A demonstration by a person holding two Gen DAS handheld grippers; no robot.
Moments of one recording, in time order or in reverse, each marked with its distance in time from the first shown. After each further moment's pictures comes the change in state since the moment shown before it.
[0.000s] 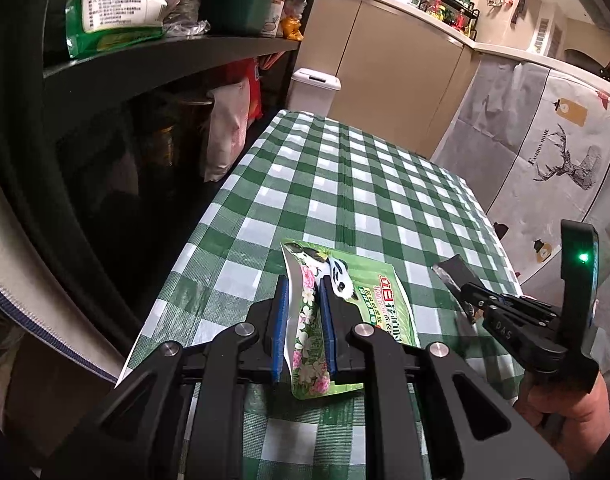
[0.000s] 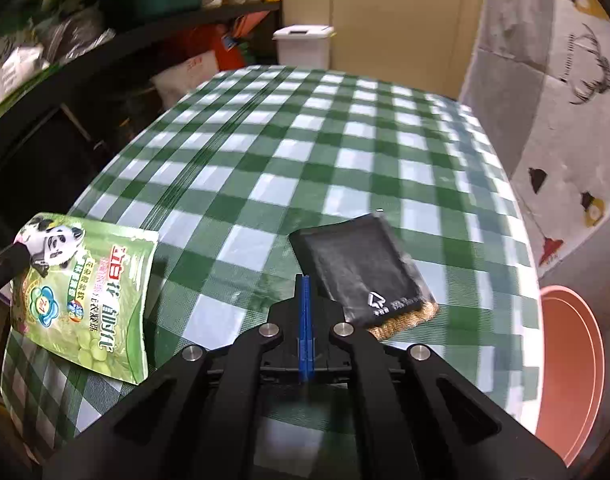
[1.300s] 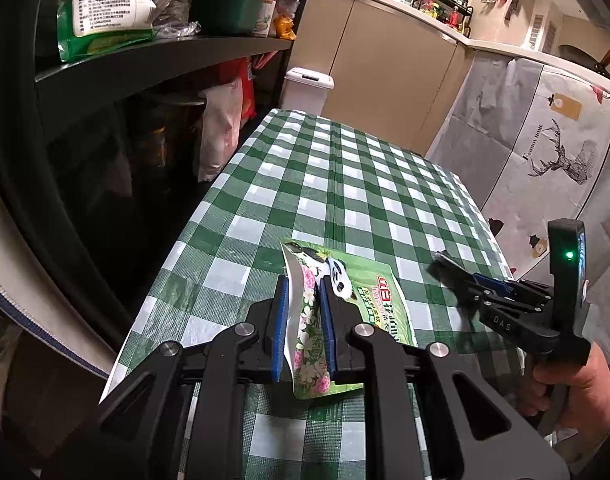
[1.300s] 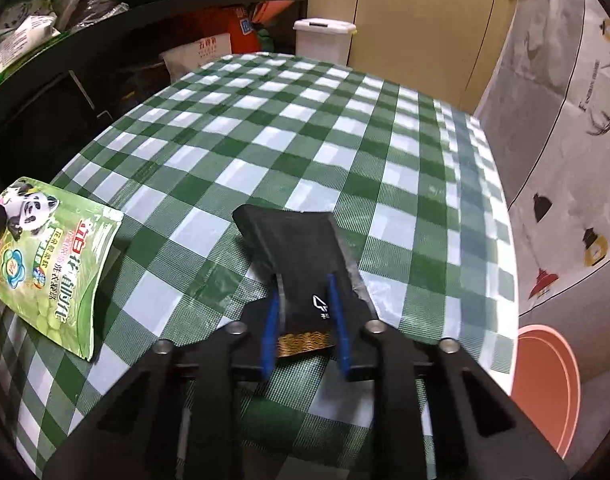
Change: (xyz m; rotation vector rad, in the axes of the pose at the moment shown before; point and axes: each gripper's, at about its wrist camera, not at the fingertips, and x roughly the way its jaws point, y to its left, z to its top) left arm 0.002 -0.006 -0.004 0.010 0.005 -0.010; right arm 0.014 -0.028 0.003 -0.149 0.025 0.020
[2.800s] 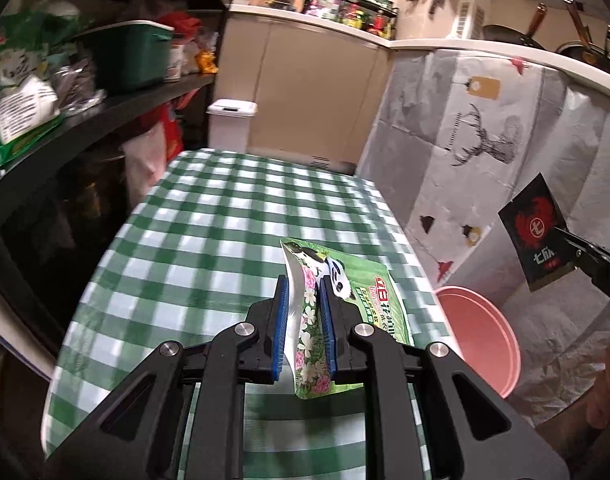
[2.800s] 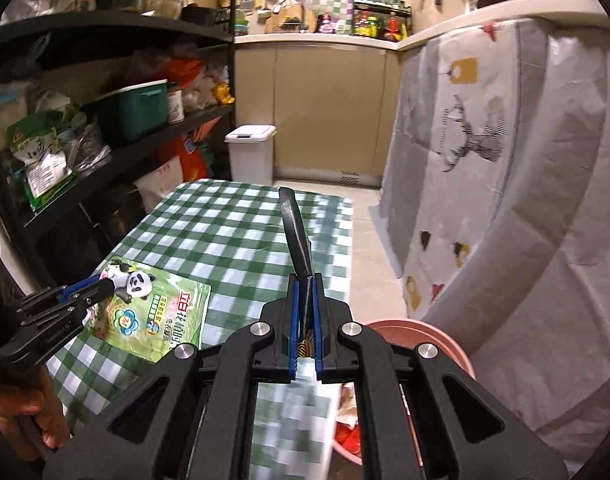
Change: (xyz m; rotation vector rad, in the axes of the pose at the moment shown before) left arm -0.045 -0.124 0.000 0.158 -0.074 -0.153; right arm -0.229 -0.074 -0.039 0.195 -0.311 -0.164
